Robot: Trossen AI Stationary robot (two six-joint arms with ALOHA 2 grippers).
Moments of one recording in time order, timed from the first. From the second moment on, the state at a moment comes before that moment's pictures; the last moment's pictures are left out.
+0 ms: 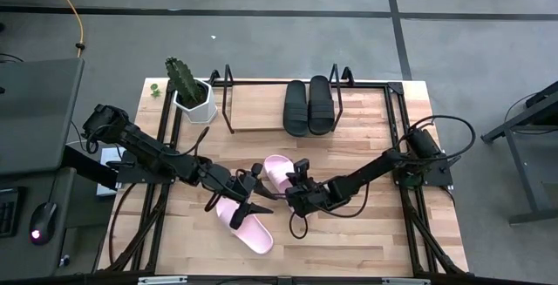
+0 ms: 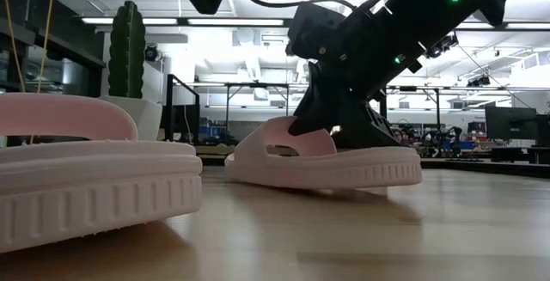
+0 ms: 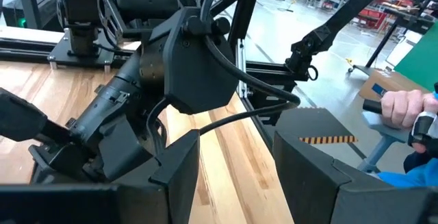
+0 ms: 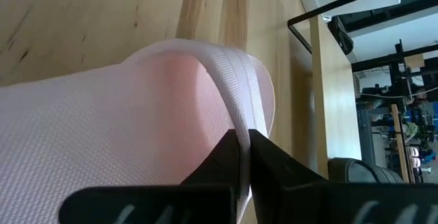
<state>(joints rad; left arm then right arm) -0.29 1.45 0.76 0.48 -0.07 -0.23 0.39 1.94 1.09 -0.07 0.83 -0.31</state>
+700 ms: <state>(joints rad) -0.29 1.43 0.77 0.59 -0.01 -0.14 0.39 1.83 1.09 -0.22 0.92 -0.27</state>
